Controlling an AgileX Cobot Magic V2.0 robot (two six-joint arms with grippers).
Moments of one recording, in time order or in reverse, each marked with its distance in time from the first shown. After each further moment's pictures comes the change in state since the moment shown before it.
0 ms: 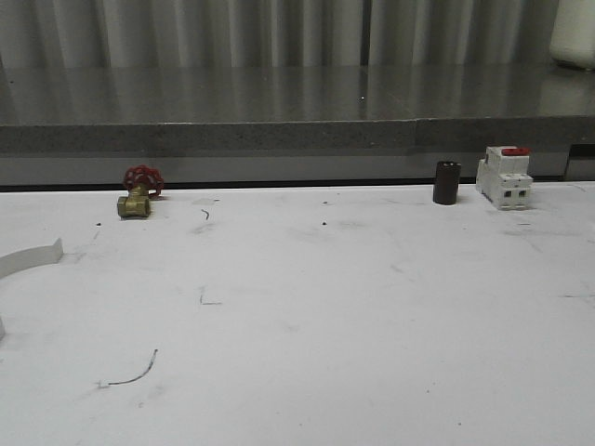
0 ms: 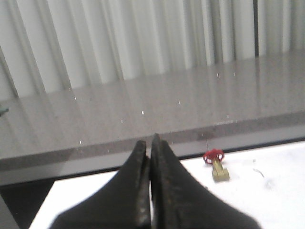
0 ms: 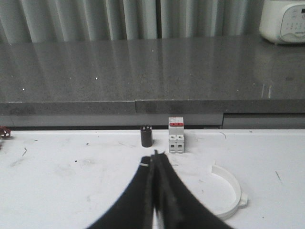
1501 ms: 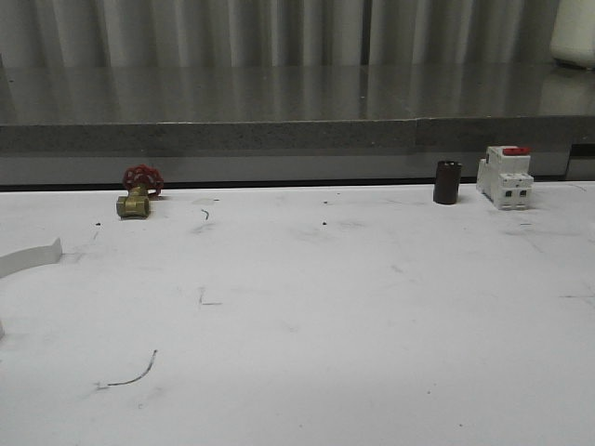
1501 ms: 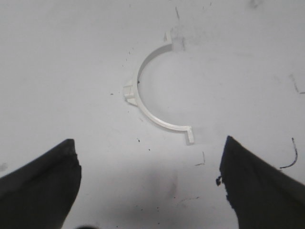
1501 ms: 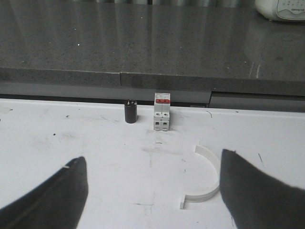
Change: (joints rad) left arm 0.009 0.771 -0.310 -0.144 0.434 -0.011; right arm 0.000 0.085 -0.011 -0.079 0.027 -0.002
